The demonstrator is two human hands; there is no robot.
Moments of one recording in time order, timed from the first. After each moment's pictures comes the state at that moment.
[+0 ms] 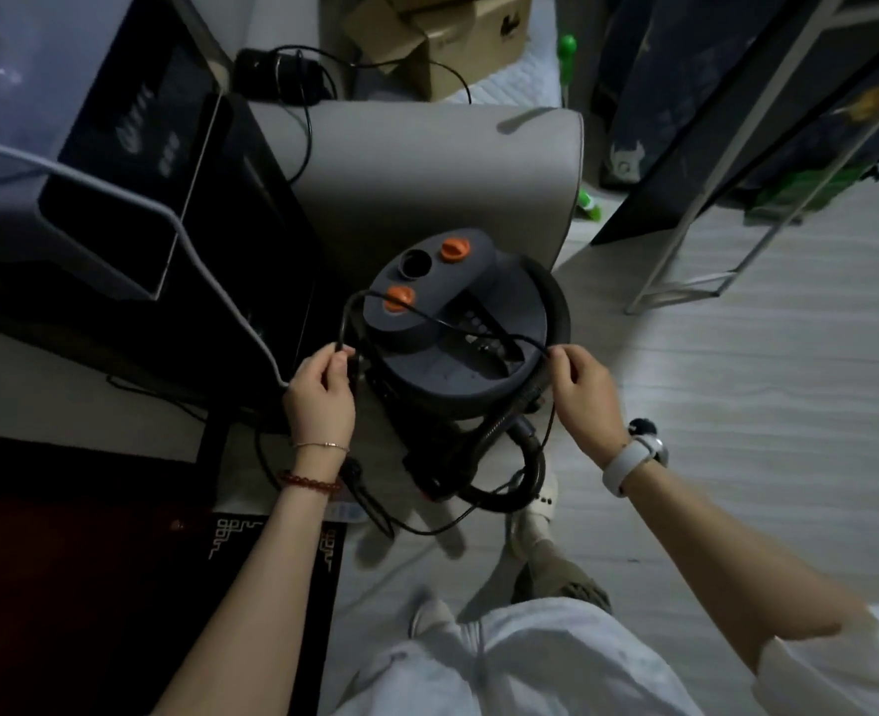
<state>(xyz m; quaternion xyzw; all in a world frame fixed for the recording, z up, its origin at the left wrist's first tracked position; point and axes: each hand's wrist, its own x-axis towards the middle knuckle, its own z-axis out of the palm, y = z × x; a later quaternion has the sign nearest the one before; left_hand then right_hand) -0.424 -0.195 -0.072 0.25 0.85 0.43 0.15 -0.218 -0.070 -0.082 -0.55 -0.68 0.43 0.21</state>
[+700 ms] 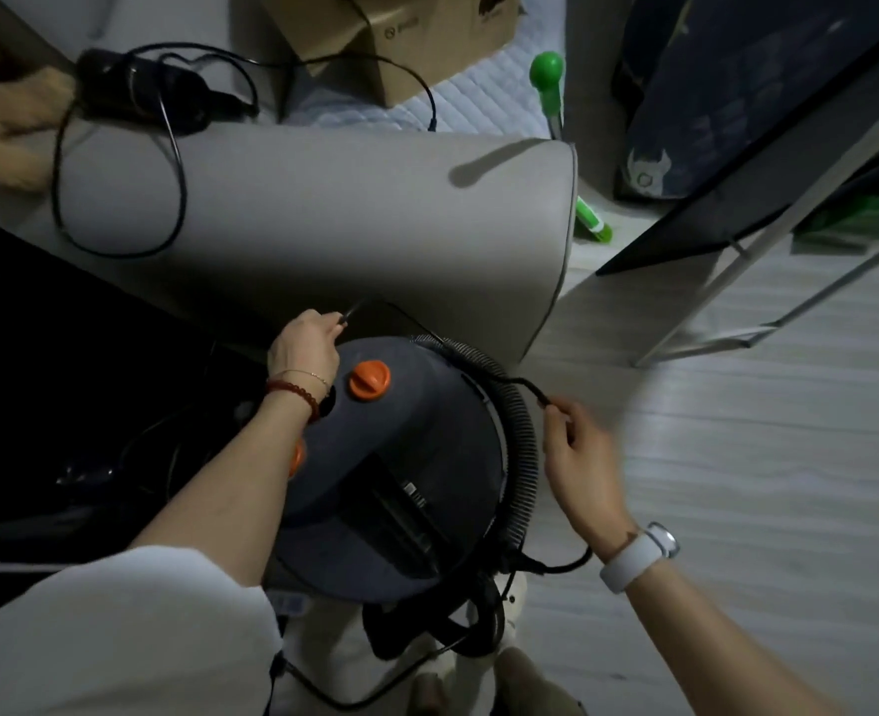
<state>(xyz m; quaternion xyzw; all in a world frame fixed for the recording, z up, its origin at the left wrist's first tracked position) -0.516 0.131 -0.205 0.38 0.90 0.09 0.18 -0.244 0.167 -0.182 -0.57 -0.64 0.47 0.18</state>
